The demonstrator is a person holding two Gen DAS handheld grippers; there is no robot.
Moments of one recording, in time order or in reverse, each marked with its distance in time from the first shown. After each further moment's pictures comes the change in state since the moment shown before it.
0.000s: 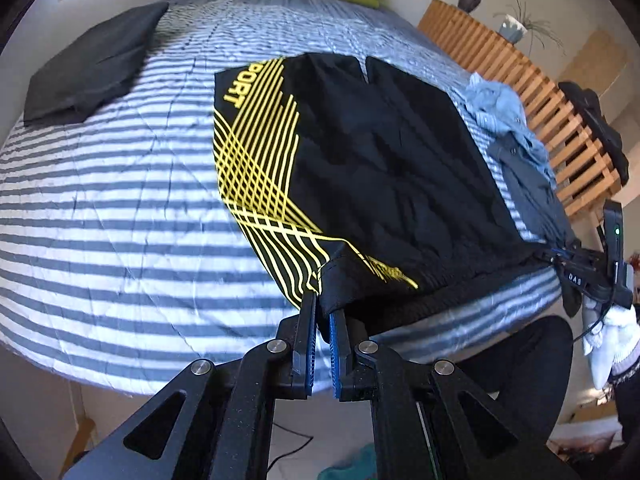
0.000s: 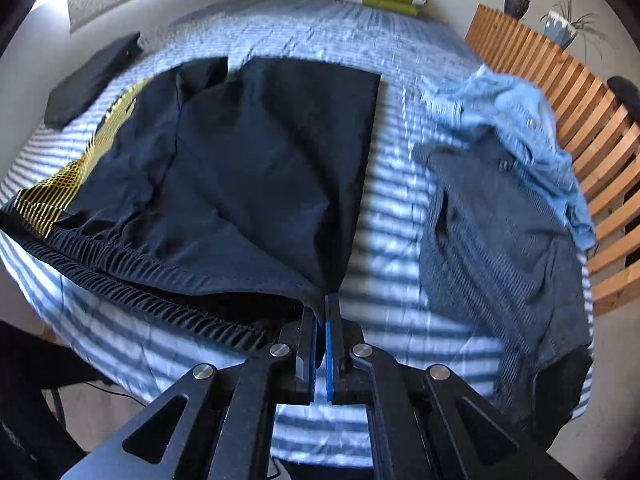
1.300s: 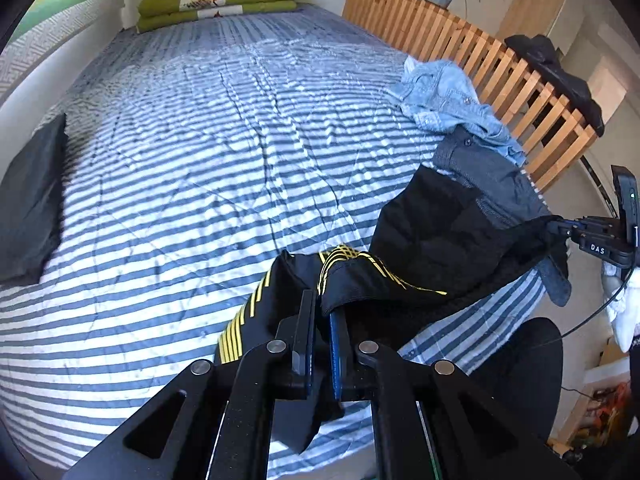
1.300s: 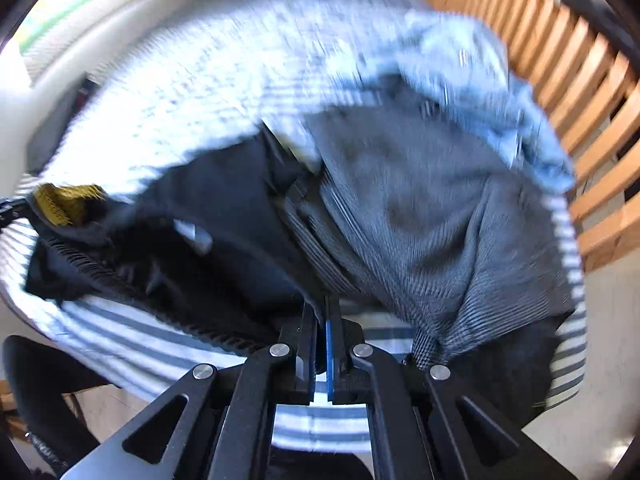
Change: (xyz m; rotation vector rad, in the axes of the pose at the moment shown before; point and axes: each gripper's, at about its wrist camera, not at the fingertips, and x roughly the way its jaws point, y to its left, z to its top) left arm -0.011 -0.094 0.151 0.265 -0.031 -0.022; right arm -0.015 -0.129 0.000 0.152 0.007 0.061
